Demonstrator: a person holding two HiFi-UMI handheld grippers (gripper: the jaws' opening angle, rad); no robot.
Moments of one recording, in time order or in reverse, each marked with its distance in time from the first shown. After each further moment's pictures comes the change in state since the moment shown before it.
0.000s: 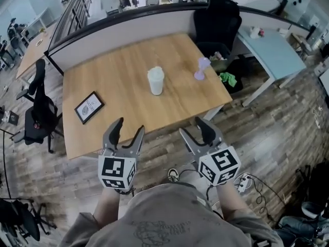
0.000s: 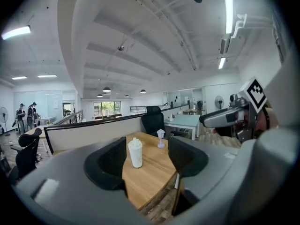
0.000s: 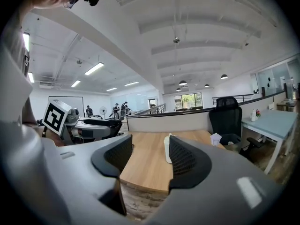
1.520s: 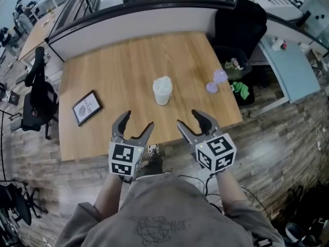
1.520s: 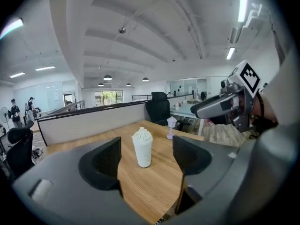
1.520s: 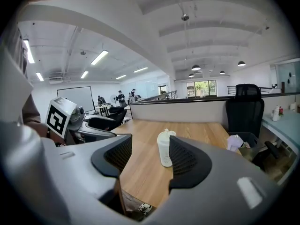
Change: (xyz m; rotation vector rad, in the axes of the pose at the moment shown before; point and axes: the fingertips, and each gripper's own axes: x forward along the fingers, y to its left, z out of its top) left arm 0.157 0.055 -0.054 -0.022 0.155 0.023; right arm 0.163 -0.087 -0.012 -0.049 0.190 0.159
